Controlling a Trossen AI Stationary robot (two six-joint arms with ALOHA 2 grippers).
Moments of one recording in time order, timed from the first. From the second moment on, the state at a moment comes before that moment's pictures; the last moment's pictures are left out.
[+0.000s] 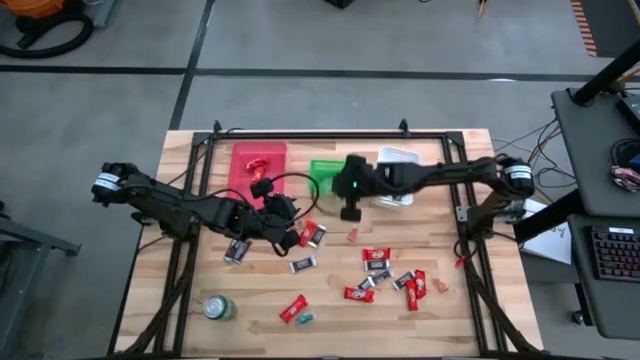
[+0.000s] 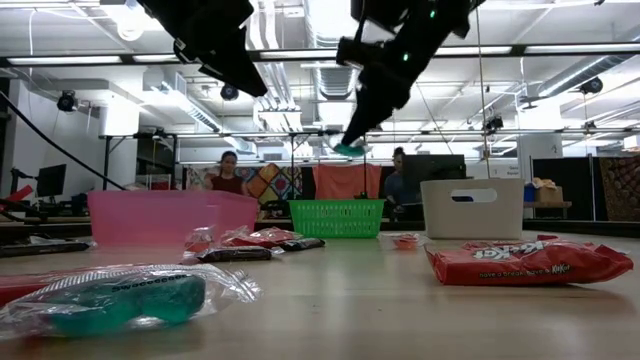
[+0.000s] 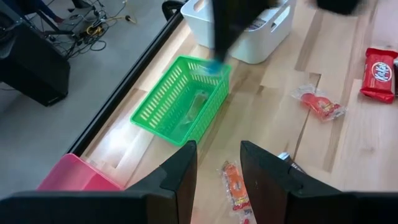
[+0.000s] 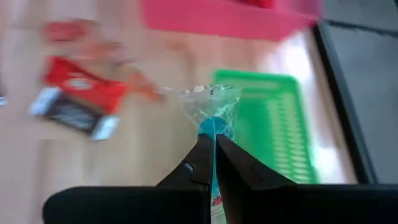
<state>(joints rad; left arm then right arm) -0.25 1.39 1.02 -0.46 -0.75 -0.32 -0.15 1.66 1.22 -0.41 0.18 -0.18</state>
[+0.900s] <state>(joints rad) -0.06 1.27 1.07 -0.62 -0.57 -0.13 -0.45 1.77 1.15 -0.05 -0.21 -0.28</state>
